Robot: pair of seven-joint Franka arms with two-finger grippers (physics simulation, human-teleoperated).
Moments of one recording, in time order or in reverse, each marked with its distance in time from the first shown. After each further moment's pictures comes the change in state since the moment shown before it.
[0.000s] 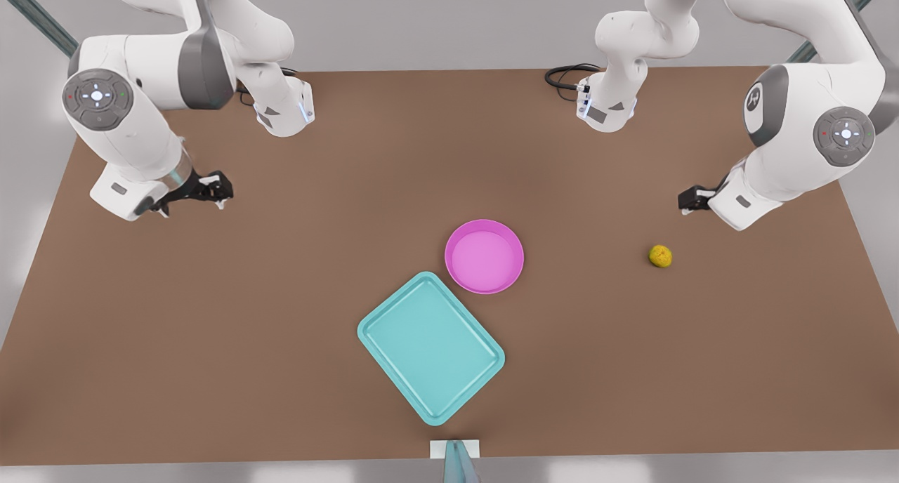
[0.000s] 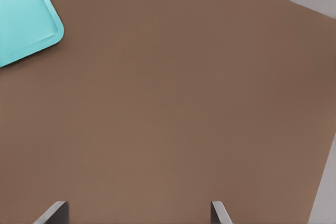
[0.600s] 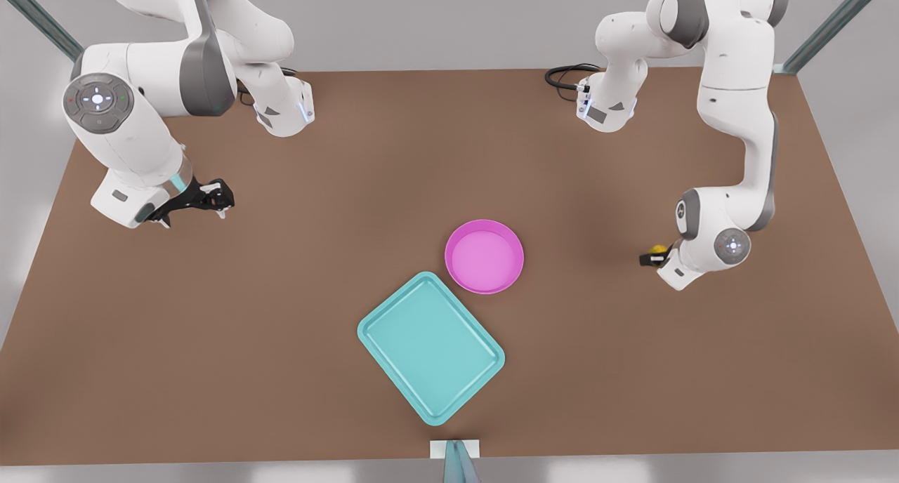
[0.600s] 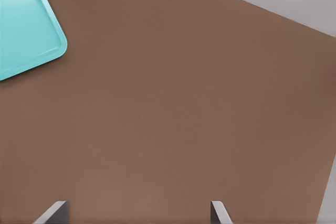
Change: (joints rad) left arm 0.063 0.280 0.079 -0.577 -0.020 0.802 0.034; right arm 0.001 0.016 0.000 0.000 0.002 0.052 -0.017
